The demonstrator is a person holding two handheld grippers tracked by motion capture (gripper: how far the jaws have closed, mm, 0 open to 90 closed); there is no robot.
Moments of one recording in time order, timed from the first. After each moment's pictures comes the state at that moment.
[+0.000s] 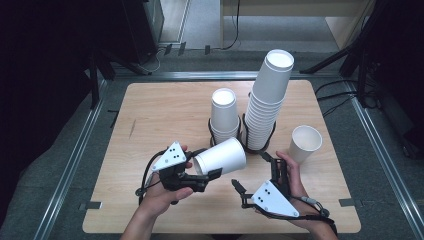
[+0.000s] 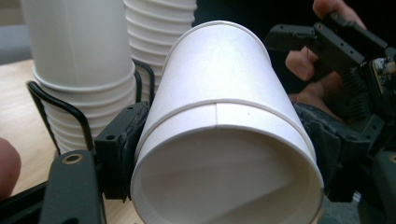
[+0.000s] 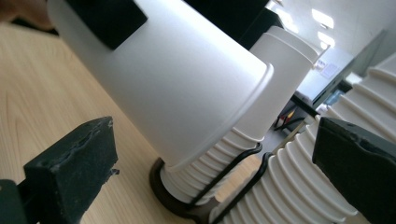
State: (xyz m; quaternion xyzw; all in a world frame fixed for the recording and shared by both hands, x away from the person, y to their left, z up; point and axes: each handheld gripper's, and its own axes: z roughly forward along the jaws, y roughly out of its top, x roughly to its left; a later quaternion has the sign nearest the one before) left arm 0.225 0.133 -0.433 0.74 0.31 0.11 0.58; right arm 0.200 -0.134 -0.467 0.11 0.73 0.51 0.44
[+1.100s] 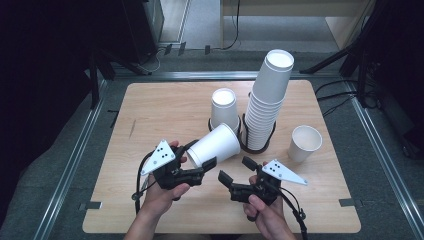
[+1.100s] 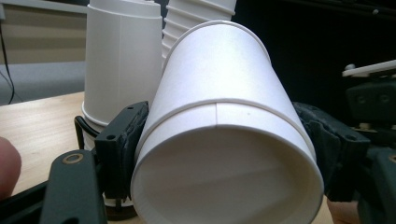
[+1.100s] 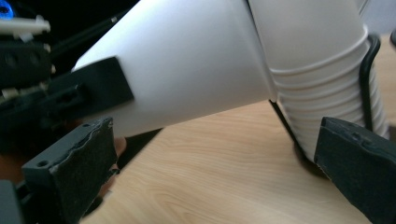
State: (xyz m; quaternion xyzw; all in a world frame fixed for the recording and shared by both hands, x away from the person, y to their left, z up) left arm 0.221 0.141 -0.429 0.68 0.33 0.16 0.63; right arm 0.211 -0.114 -0.464 0.43 0.62 0.66 0.06
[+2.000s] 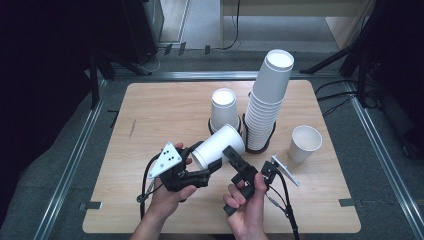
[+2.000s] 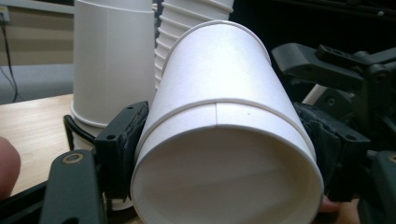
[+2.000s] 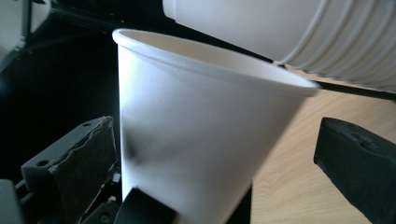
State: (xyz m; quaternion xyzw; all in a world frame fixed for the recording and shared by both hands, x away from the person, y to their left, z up) left arm 0.219 0.125 -0.435 0.68 0.34 0.16 0.64; right arm 0.227 -0.096 -0.469 0.60 0.33 0.70 -0.19
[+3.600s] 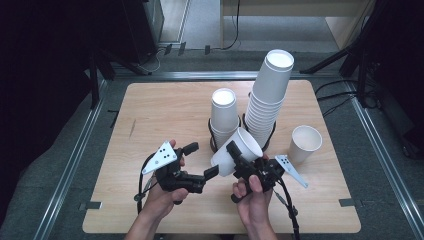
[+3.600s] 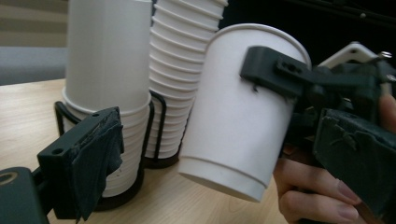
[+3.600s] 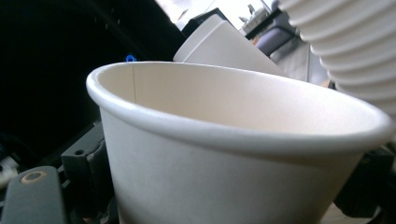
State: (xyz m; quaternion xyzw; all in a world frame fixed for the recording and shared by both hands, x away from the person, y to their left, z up) left arm 0.221 0.140 -0.432 0.68 0.34 0.13 0.63; right arm 0.233 -0.104 -0.466 0.52 0.42 0.74 0.08
